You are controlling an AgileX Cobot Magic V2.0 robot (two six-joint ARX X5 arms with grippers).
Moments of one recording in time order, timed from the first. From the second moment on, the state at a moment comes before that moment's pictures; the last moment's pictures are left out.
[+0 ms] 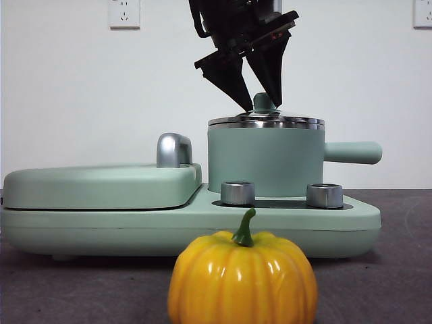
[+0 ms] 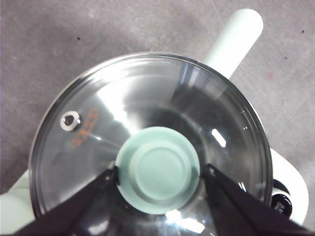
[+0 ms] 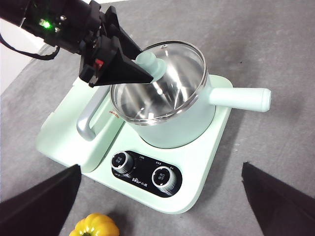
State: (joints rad) left arm -0.72 2.15 2.25 -1.09 0.13 0.15; right arm -0.06 0.74 0.99 -0.87 -0.65 0.05
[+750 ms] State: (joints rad) left arm -0.72 2.15 2.26 -1.06 0.13 0.17; right arm -0.06 0.74 0.99 -0.87 -0.65 0.05
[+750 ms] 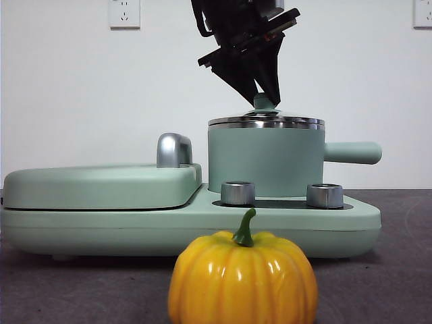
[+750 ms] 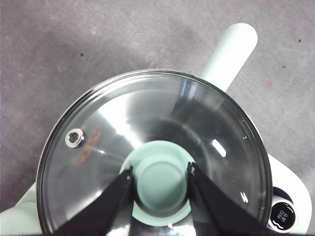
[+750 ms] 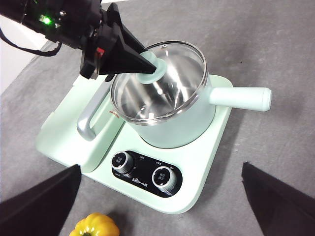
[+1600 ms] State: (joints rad) left arm -0.61 2.17 2.53 -1.26 0.13 0.14; right arm 0.48 1.03 1.22 -1.05 -0.39 0.17
